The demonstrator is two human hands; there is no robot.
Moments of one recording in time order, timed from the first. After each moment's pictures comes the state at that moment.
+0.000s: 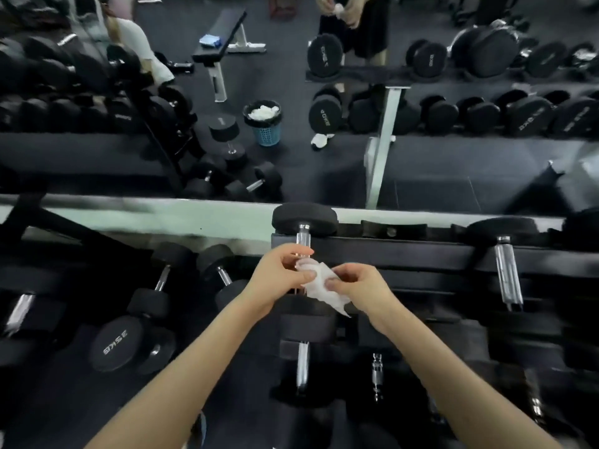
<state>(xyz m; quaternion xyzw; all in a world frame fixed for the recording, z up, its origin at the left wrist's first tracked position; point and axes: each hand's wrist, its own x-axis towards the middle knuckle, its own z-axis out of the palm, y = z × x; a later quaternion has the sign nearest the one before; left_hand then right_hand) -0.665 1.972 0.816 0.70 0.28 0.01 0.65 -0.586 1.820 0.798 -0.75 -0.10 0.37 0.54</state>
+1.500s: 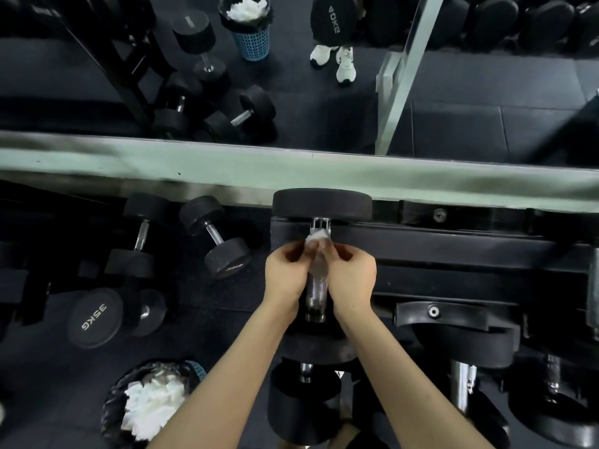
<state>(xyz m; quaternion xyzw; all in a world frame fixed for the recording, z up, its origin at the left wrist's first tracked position) -0.586 2.015 0.703 0.55 0.47 0.06 0.69 -0.546 1.946 0.697 -0.80 0.13 0.24 0.53</state>
